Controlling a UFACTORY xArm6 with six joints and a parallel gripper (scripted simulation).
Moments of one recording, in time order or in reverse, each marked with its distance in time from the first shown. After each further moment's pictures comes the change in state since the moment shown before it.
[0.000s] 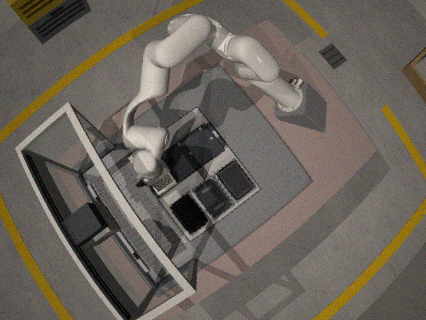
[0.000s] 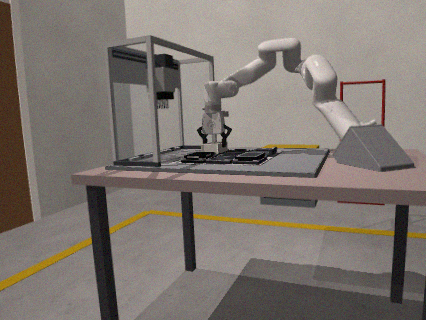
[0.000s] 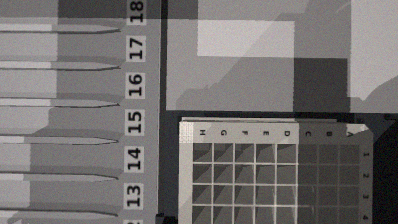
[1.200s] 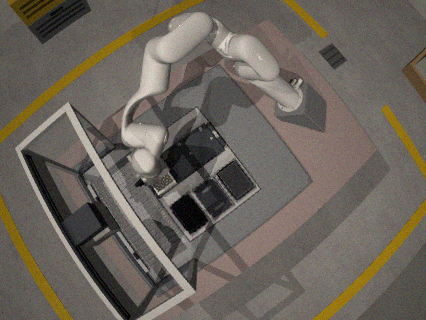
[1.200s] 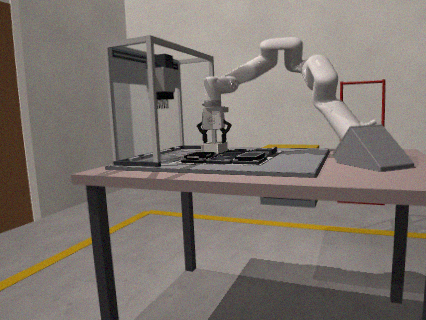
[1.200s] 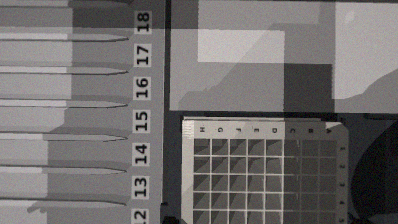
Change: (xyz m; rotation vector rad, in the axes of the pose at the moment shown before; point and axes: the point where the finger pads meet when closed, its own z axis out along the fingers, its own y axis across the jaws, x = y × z) arm 0.000 0.000 -0.020 0.000 0.000 0.000
